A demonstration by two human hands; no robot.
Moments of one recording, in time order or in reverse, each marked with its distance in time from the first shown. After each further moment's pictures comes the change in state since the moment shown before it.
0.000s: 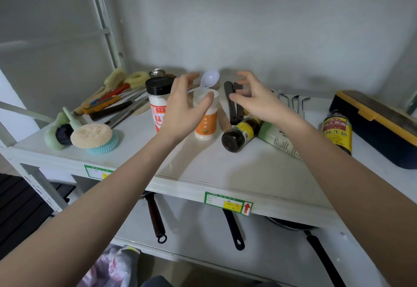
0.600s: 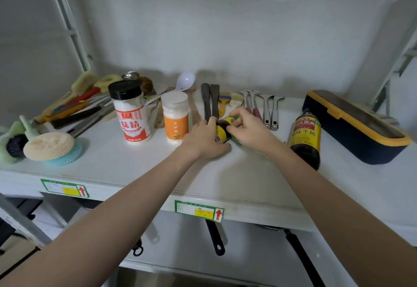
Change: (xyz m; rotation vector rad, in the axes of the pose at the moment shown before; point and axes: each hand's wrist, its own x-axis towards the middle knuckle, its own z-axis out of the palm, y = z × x) left_hand -0.013 -0.001 0.104 0.542 -0.628 -0.157; right_hand -0.036 0.062 -0.011 -0.150 -0.005 0.223
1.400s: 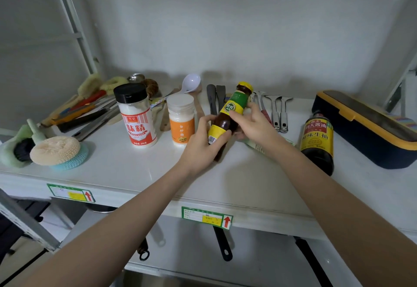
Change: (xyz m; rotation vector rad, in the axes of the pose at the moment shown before) left_hand -0.020 -0.018 0.007 -0.699 0.242 0.114; right_hand 0.009 -0.016 0.007 0.475 0.076 0.121
